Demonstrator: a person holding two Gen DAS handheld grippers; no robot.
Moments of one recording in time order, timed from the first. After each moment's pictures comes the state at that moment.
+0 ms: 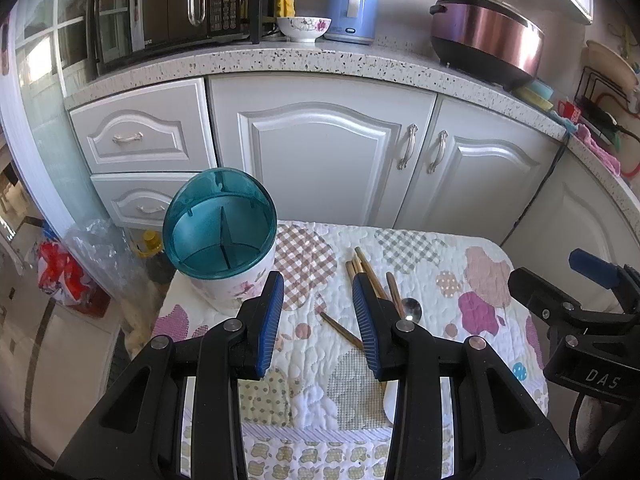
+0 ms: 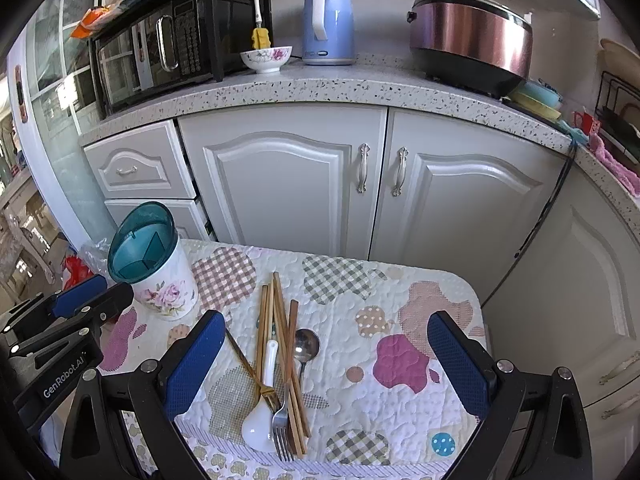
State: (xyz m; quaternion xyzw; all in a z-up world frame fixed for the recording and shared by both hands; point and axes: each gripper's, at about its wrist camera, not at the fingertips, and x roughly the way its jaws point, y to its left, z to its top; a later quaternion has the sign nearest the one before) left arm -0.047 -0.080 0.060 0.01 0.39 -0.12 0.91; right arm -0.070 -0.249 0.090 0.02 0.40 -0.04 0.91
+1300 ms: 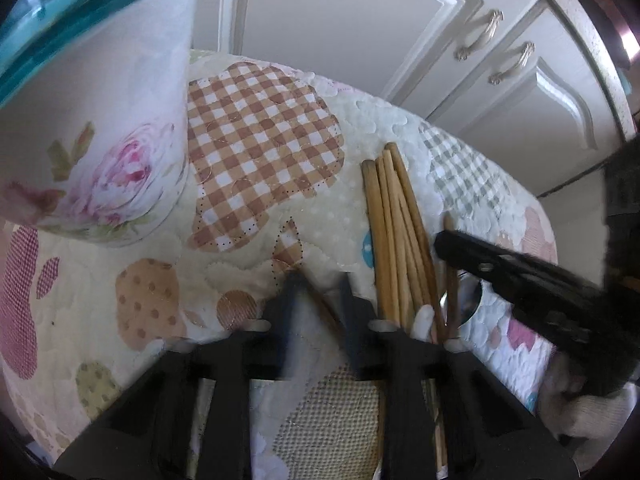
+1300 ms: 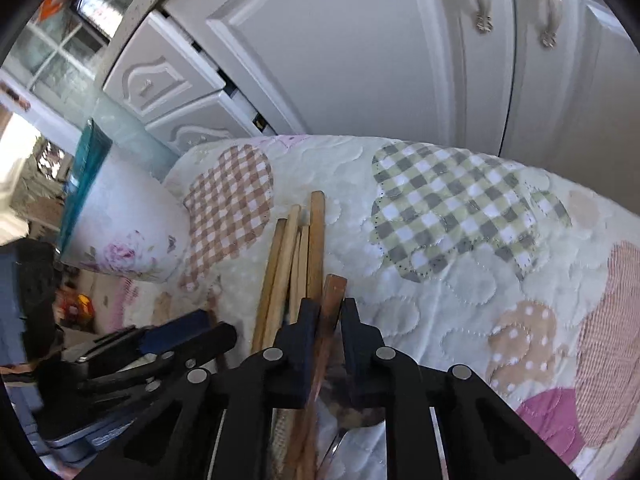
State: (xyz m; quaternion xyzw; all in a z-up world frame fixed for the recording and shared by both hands) left arm 0.058 -0.114 -0.109 -0.09 0.58 -0.12 0.80; right arm 0.075 -0.266 -0.091 0.14 0.56 0.16 0.80
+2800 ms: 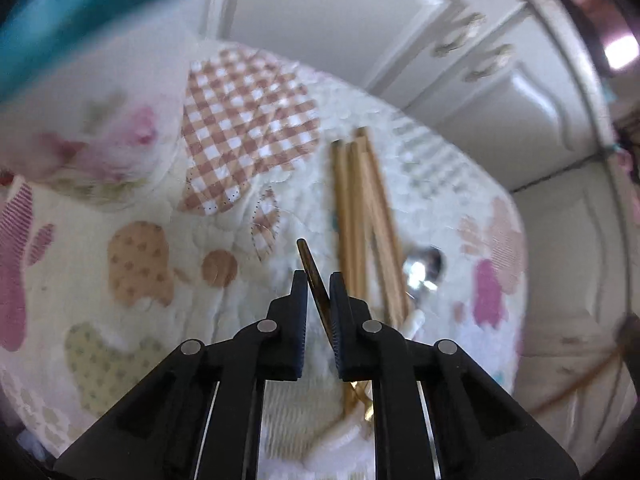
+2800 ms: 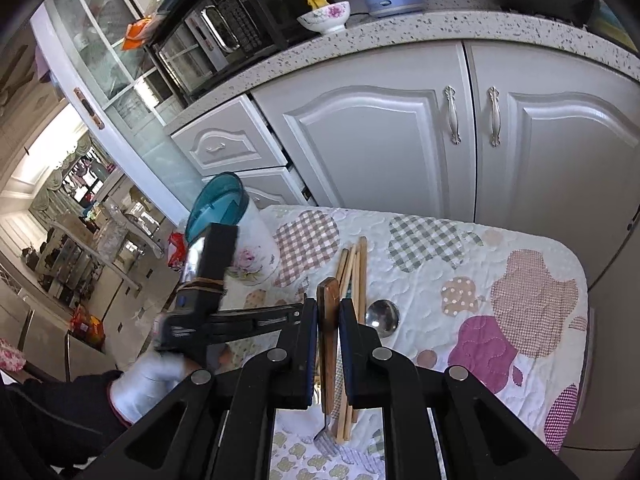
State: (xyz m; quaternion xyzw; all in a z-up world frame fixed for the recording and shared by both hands) left arm 0.039 -0.103 -0.083 -0.12 0.58 -0.16 0.79; right arm -0.065 -0.284 0.053 0.13 0.44 0.17 0.87
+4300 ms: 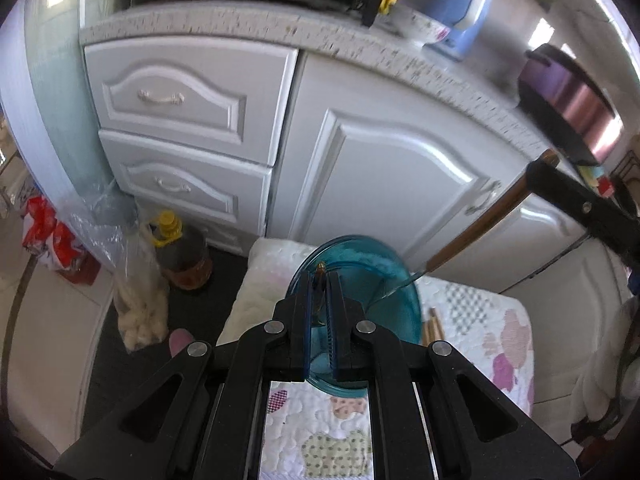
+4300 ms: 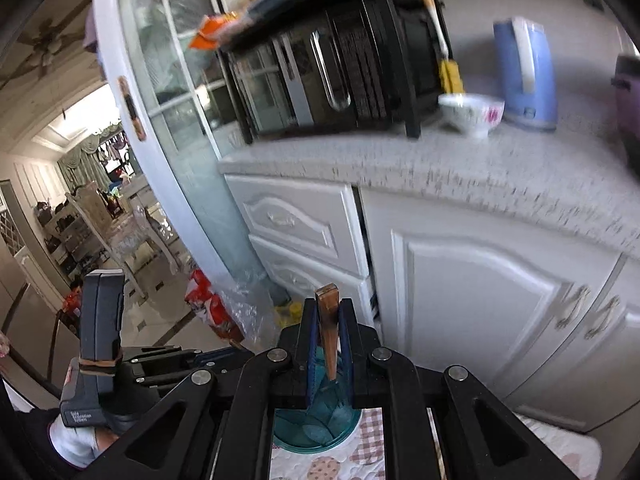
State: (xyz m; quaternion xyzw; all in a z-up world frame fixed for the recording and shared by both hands) left arm 0.094 0.054 0.050 -0.09 0.45 -0.09 0.88; right arm 0.101 -0.115 0.144 0.05 0.35 0.24 0.90
